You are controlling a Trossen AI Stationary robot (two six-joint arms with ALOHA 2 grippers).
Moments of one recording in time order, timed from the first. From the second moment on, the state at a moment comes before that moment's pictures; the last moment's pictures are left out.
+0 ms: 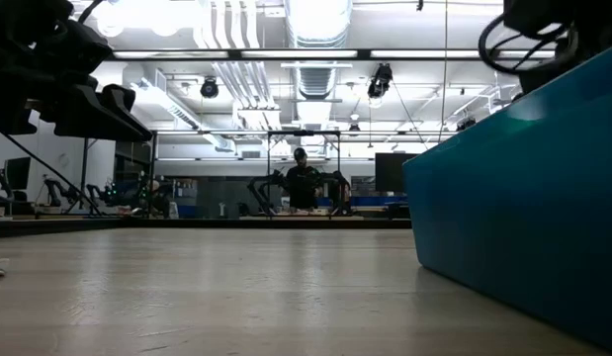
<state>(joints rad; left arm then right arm) -0.14 0.44 0.19 -0.21 -0.24 0.20 0.25 1.17 0.80 -1.28 0.16 0.14</state>
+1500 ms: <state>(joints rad) -0.14 0.44 0.19 -0.24 -0.24 0.20 0.25 1.32 0.84 -1.25 0.16 0.15</state>
